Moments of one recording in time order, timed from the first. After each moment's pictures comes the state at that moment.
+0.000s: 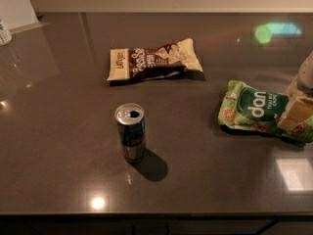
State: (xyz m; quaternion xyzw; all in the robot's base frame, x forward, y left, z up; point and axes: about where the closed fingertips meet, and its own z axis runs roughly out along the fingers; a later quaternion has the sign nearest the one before) arm 0.481 -0.327 0.859 -0.51 0.86 0.00 0.08
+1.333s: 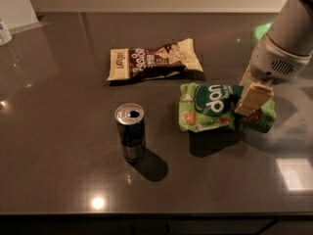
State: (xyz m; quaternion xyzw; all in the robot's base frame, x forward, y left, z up) arm 0.473 -0.202 0.896 -0.58 0.81 0.07 0.09
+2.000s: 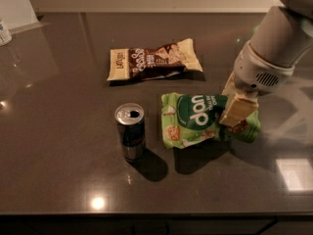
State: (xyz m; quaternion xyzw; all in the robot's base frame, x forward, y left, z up) arm 0.448 -0.160 0.891 -0.62 0.77 0.08 0.09
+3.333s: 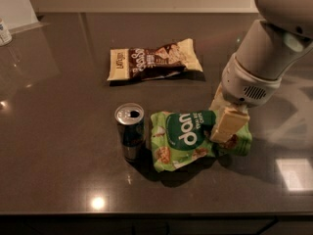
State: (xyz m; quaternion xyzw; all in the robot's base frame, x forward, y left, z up) arm 0.431 -0.139 0.878 -0.64 0.76 0.08 0.09
